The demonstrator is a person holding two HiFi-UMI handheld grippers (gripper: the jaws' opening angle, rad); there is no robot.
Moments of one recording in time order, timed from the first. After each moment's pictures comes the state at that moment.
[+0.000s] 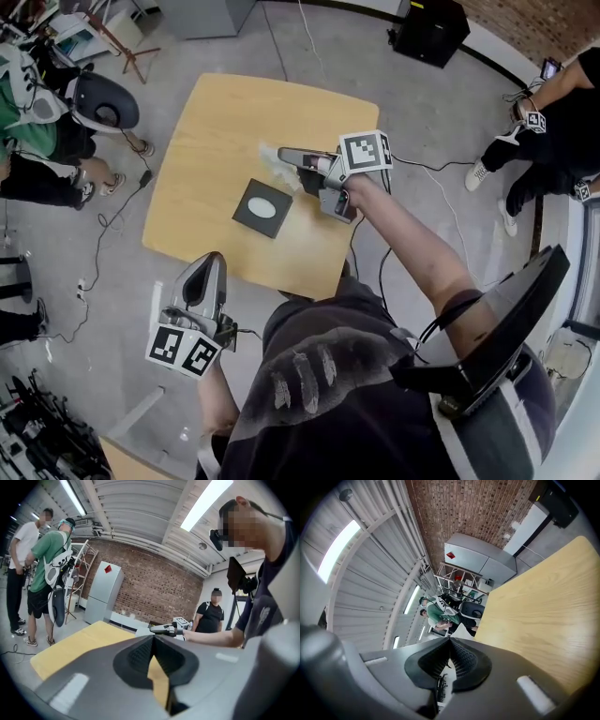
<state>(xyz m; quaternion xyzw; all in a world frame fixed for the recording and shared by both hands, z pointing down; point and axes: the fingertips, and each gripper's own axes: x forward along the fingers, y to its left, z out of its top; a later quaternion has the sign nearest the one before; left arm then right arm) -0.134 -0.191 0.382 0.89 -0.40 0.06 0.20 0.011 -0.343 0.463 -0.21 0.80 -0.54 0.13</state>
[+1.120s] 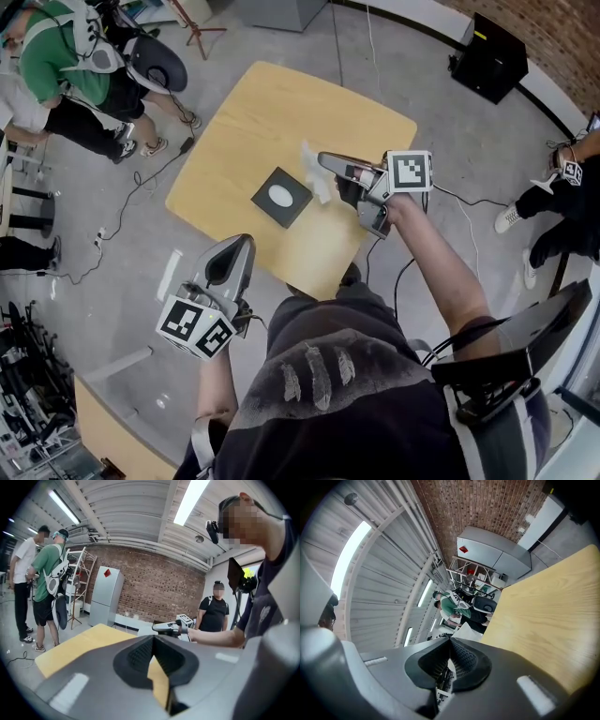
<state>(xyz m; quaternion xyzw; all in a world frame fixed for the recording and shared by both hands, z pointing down) -0.082 -0.163 0.369 0.88 -0.44 0.08 0.17 0.035 -0.301 0.430 -0.13 0.85 -0.50 0.12</state>
